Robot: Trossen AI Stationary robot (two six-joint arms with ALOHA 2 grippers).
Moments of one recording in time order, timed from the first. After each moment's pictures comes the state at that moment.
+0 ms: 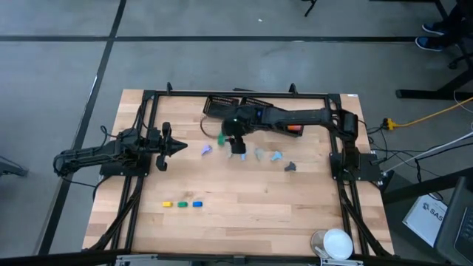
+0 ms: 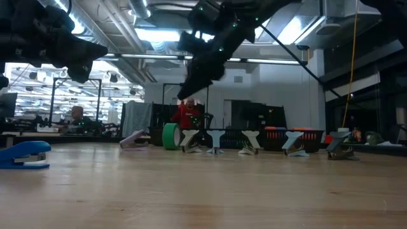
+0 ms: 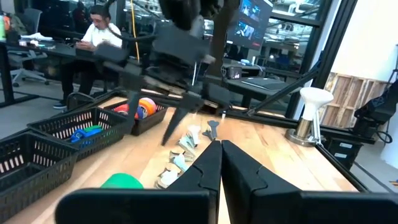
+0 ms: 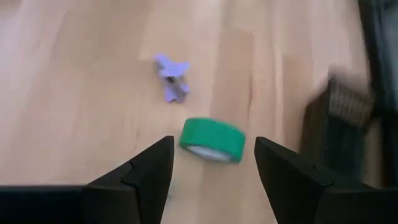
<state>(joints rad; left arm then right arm) 0.21 0.00 0.01 0.04 0.14 -0.20 -0.16 2.00 1.57 -0.43 -0.05 -0.41</state>
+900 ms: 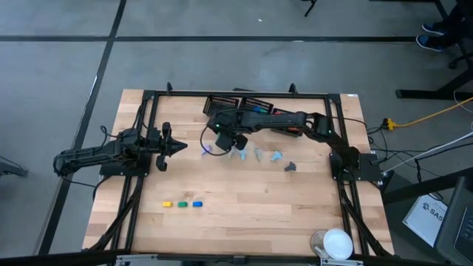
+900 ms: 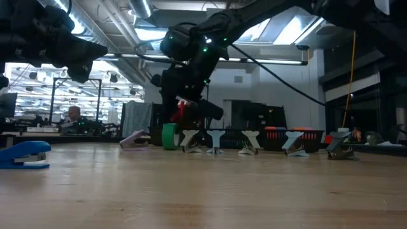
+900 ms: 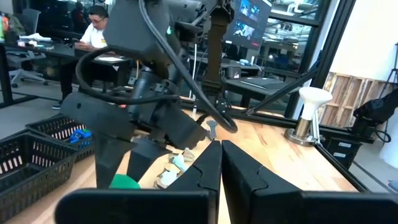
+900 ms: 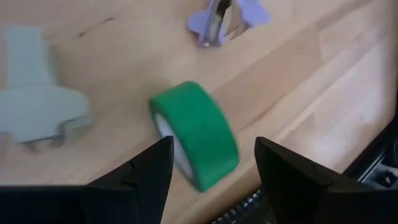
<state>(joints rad) 0.21 0.00 0.01 0.04 0.15 -0.20 -0.16 2.30 1.89 -0.63 0.07 -1.30</state>
